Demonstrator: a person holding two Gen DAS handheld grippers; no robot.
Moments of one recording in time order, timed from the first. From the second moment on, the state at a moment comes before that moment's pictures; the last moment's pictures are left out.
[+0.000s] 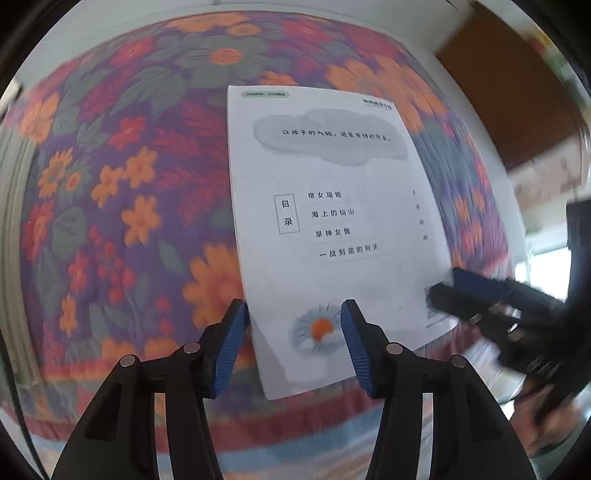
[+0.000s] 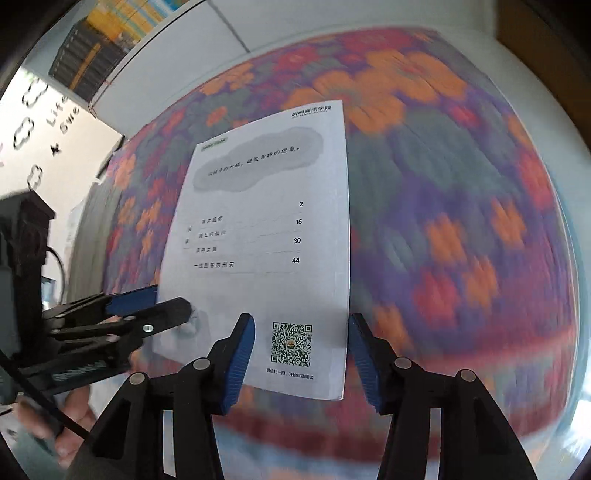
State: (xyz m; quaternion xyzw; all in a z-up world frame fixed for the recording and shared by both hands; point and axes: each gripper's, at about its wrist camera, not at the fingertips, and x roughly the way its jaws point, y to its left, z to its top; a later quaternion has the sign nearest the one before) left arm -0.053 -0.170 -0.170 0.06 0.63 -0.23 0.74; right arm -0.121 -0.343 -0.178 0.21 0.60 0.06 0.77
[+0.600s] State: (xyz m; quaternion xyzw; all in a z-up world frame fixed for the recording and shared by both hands) left arm -0.041 -0.105 -0.184 -0.16 0.65 -0.25 0.70; right arm -0.141 -0.376 -0.182 0.47 0.51 0.19 0.70
